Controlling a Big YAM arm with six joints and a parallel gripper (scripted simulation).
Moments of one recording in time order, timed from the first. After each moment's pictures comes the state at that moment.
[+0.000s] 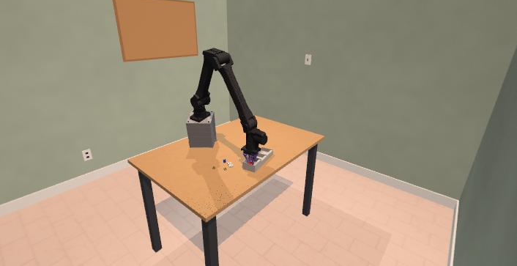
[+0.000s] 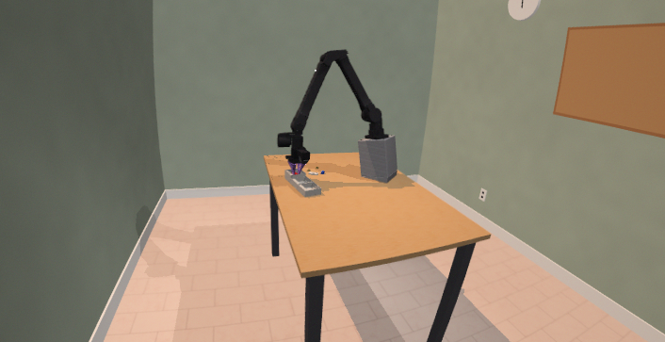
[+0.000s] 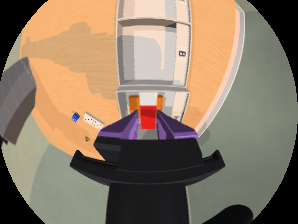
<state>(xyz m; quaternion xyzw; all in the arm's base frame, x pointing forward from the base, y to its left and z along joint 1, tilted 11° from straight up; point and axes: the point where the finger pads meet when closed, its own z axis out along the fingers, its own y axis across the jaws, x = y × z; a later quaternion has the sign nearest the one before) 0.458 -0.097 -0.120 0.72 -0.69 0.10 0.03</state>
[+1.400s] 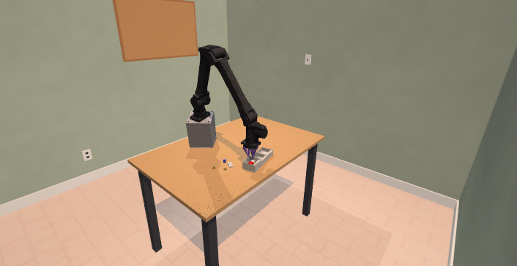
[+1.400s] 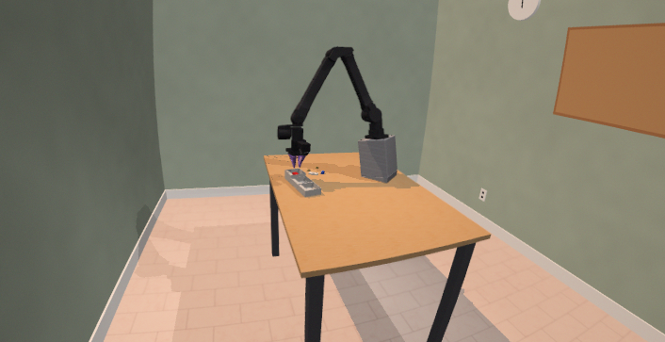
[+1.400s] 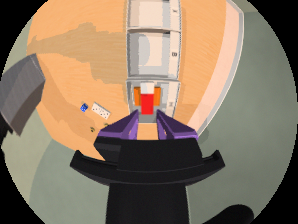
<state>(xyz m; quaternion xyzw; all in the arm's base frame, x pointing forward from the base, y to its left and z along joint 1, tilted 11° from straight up) 0.452 -0.091 -0.081 0.72 -0.69 0.09 0.03</state>
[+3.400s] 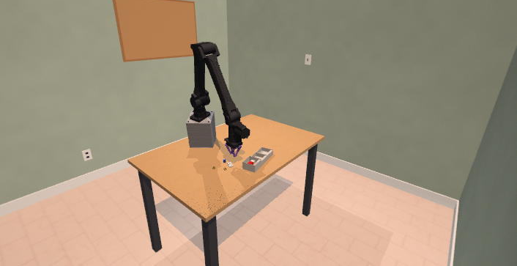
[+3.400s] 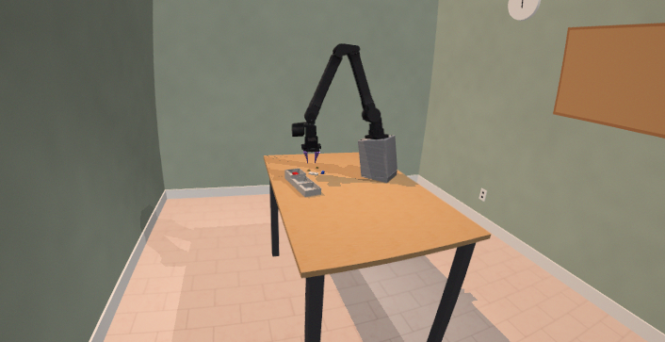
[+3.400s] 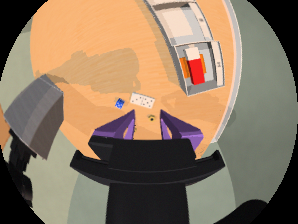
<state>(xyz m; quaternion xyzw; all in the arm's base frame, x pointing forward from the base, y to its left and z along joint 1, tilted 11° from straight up) 0.352 -0.128 -0.083 0.57 -0.82 0.08 0.03</state>
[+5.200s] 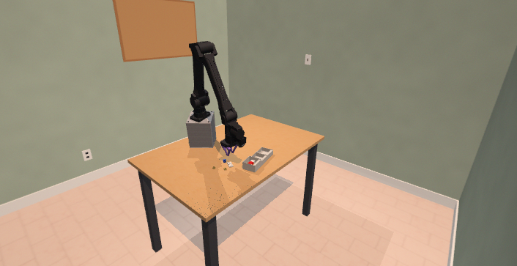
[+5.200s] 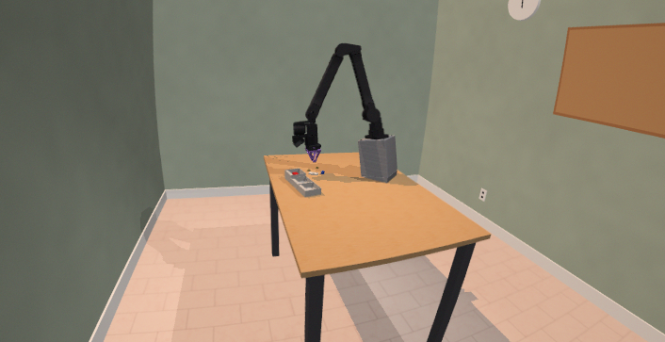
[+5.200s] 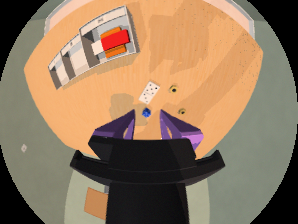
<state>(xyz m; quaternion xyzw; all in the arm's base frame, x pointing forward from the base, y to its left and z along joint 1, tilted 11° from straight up) 0.335 -0.136 -0.078 -0.07 -1.00 0.05 -0.02</state>
